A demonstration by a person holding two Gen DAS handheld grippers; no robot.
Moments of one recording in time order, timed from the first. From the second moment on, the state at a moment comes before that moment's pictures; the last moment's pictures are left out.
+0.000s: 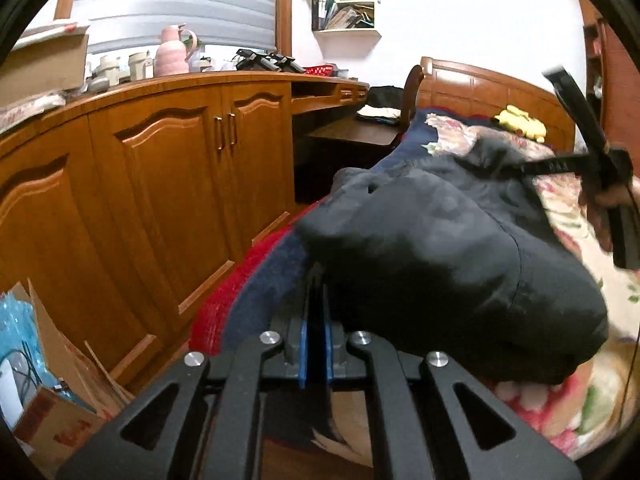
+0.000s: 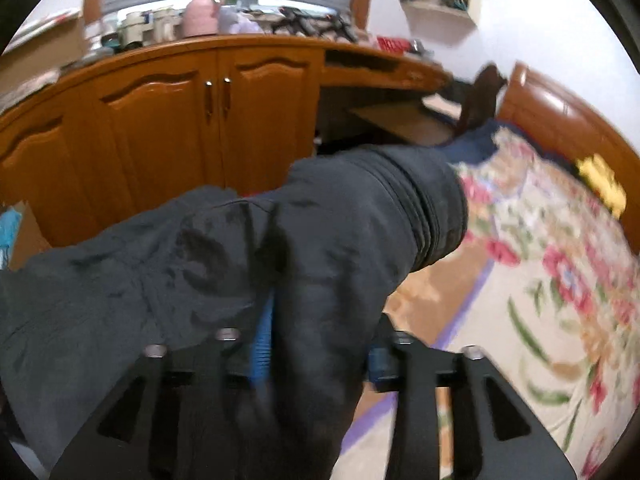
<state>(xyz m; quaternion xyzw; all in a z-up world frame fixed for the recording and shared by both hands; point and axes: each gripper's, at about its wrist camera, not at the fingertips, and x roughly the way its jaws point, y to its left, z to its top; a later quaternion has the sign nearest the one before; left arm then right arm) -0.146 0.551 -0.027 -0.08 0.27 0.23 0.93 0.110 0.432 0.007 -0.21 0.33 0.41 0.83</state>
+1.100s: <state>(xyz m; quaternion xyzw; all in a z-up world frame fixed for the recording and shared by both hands) -0.107 0.348 0.063 -0.02 0.24 0.10 0.97 -0.008 0.123 0.071 -0.14 0.24 0.36 0.89</state>
